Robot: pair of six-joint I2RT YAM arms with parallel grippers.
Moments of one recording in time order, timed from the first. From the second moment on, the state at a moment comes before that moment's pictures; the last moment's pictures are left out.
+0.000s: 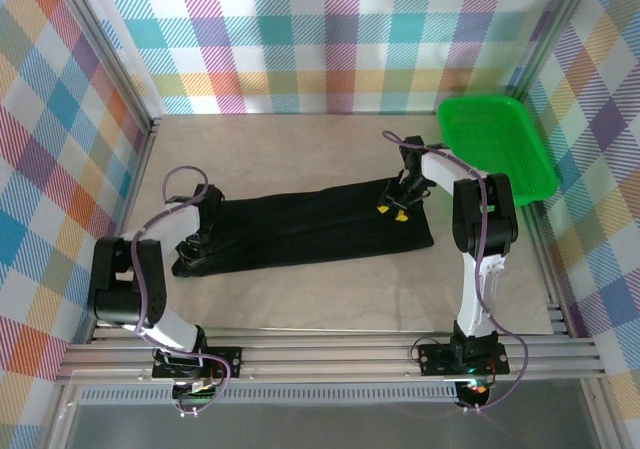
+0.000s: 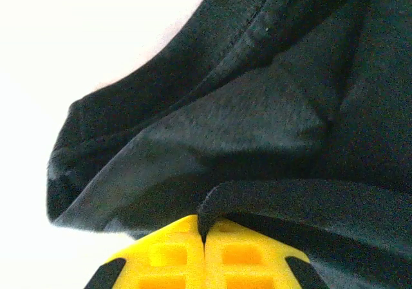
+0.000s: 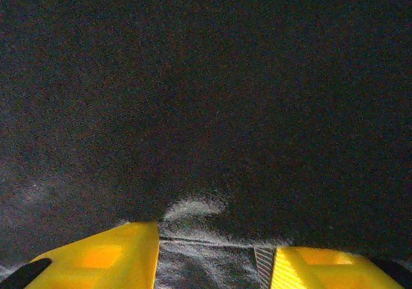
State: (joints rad) left arm -0.07 1.58 0.91 -0.90 -0.31 -0.76; right arm 0.22 2.10 1.54 -0.94 -0.32 0.54
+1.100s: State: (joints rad) left arm -0.07 2.00 1.42 -1.01 -0.01 -0.99; right arm 0.19 2.19 1.69 -1.03 -0.18 0.43
